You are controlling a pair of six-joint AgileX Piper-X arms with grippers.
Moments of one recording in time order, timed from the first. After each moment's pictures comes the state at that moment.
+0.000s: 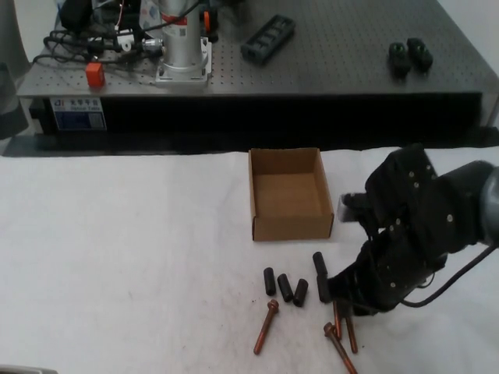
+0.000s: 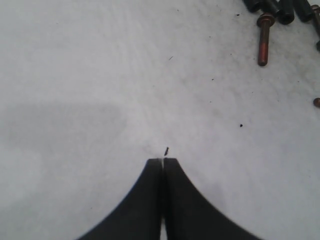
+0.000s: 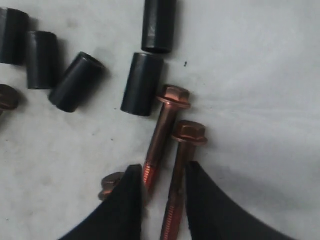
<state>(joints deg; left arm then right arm) -34.4 16.8 -2.4 30.1 -0.5 -26.7 12.6 91.6 -46.5 32.4 -7.2 6.5</state>
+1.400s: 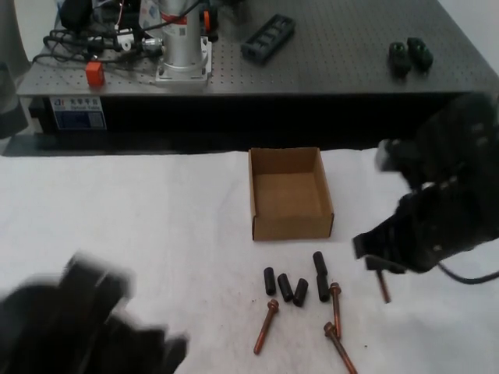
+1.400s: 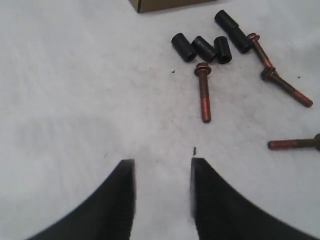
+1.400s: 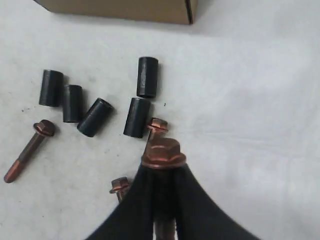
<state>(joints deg) -34.4 41.3 -10.0 7.8 5.5 -16.5 7.8 77.8 -46.8 36.5 -7.4 4.0</state>
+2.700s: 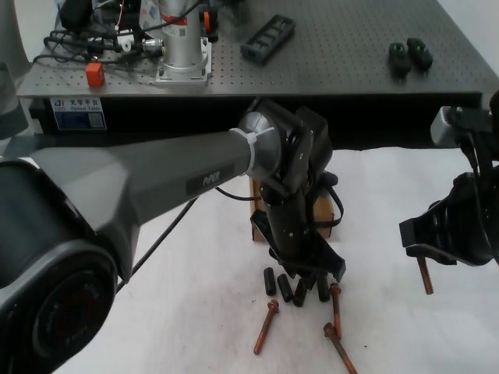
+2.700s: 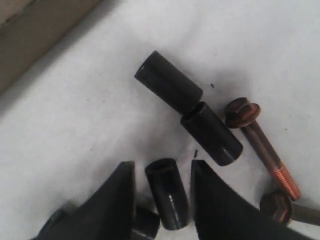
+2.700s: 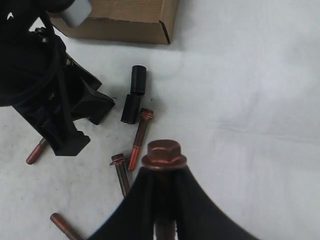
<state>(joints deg) -42.8 125.9 -100.8 54.1 11.4 -2.0 3.6 63.1 -46.8 46.5 -7.8 1.9</state>
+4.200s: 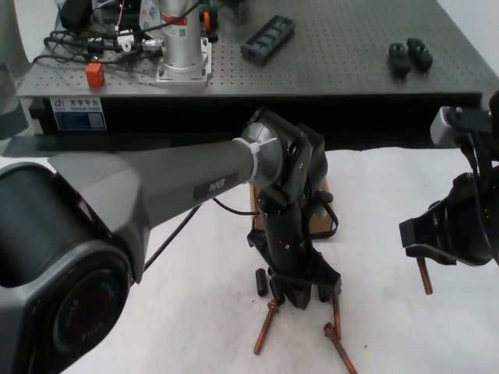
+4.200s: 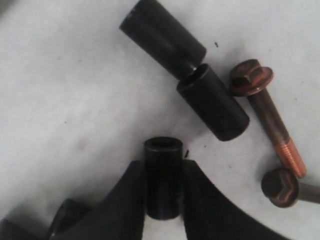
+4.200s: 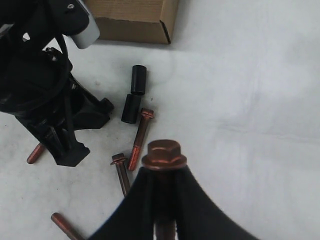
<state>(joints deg) -42.8 128.3 -101.6 58.5 17.6 -2.0 3.6 63.1 -46.8 46.5 -8.0 1.9</state>
